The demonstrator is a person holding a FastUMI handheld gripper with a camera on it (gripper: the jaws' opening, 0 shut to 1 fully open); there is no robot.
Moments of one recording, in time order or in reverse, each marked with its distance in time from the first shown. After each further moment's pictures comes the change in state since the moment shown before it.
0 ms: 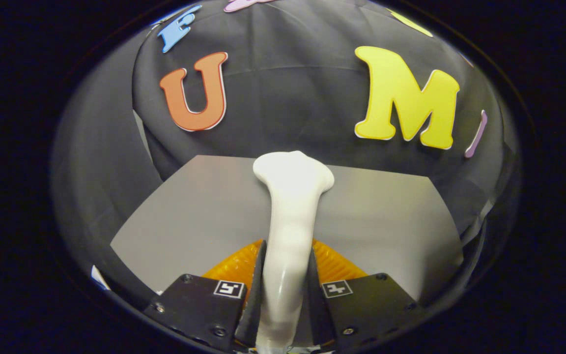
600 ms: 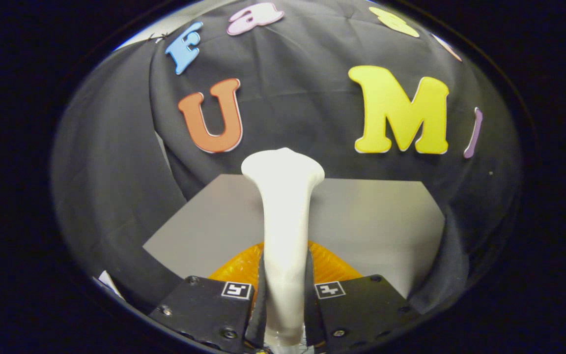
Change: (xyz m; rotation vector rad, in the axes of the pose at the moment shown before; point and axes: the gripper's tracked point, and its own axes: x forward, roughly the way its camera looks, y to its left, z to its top) arm -0.083 0.010 0.005 0.019 -0.172 0.104
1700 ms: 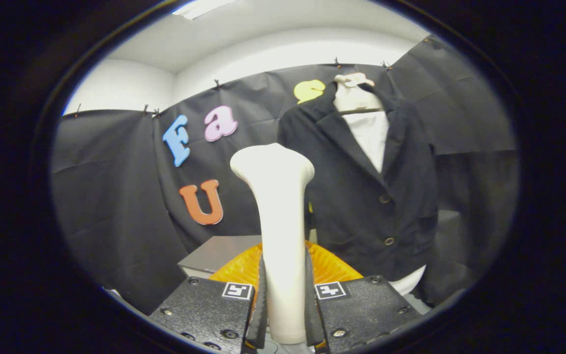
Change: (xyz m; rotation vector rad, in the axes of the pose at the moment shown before) arm -0.370 -0.159 0.016 0.132 -0.443 -0.174
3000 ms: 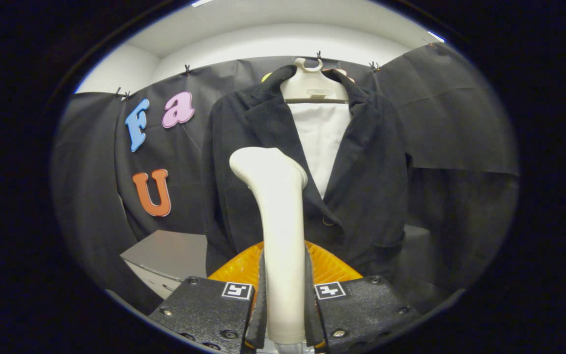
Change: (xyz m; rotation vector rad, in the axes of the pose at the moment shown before) arm 0.089 -0.102 0.010 -0.097 0.055 -0.146
